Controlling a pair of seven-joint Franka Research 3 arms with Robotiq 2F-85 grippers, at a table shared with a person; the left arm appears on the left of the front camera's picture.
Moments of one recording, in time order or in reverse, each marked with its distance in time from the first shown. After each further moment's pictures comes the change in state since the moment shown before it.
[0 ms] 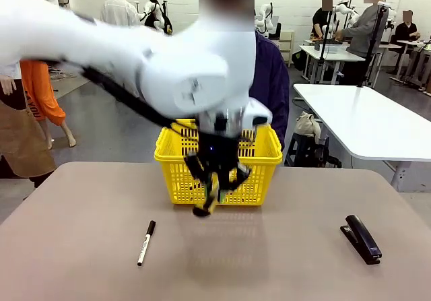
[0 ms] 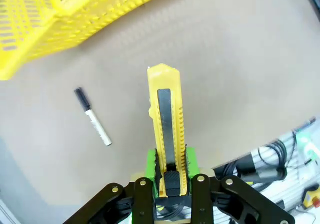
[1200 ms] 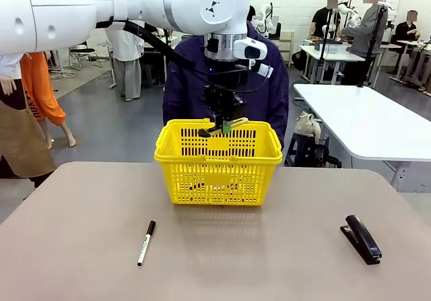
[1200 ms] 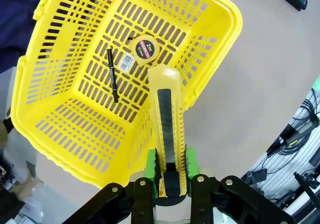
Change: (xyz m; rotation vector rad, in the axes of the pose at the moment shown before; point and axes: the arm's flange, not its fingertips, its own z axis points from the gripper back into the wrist) left arm 0.174 0.067 0.036 -0.080 0.047 -0.527; right arm 0.000 0.000 0.000 0.000 0.000 0.000
